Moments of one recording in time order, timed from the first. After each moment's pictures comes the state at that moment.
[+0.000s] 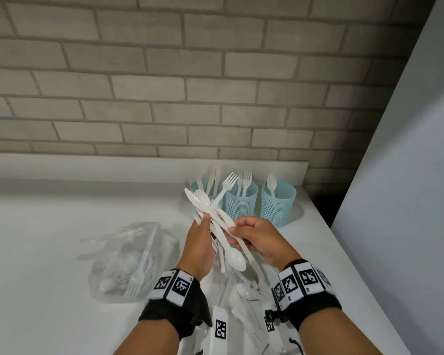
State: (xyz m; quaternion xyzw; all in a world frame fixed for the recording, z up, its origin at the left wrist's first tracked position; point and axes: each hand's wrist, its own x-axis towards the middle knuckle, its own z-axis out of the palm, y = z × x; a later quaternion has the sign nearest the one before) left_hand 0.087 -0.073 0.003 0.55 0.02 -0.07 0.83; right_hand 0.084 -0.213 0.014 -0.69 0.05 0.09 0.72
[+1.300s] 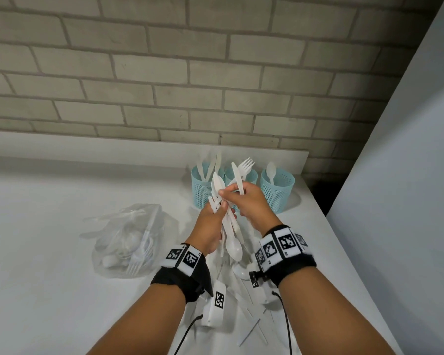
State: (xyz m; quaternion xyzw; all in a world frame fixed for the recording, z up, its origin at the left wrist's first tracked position) left_hand 0.094 -0.090 -0.003 0.58 -0.04 -0.10 0.81; right_hand 0.107 -0.195 0.036 -0.77 0.02 -0.04 0.63
